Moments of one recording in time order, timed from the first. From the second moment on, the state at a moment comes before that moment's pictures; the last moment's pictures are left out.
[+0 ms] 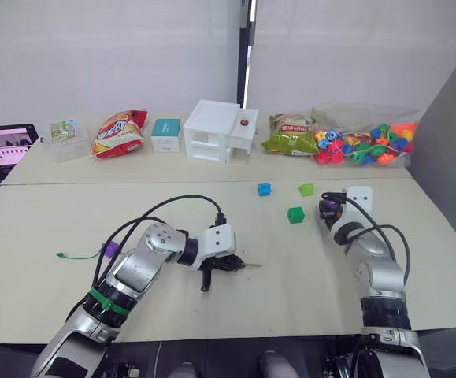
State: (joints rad) left arm -0.56 0.50 -0.40 -0.04 -0.08 0.39 -1.14; right arm -0.46 -0.28 -0.26 0.10 0.14 0.41 0.17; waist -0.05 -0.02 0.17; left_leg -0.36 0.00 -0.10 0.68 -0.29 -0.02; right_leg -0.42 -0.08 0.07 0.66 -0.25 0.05
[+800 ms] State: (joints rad) left arm -0.57 0.54 -0.37 -0.02 -0.09 0.38 -1.17; right arm 0.07 -0.06 0.20 -0.77 0.17 1.00 -0.12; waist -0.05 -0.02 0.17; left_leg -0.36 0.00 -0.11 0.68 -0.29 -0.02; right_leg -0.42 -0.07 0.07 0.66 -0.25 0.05
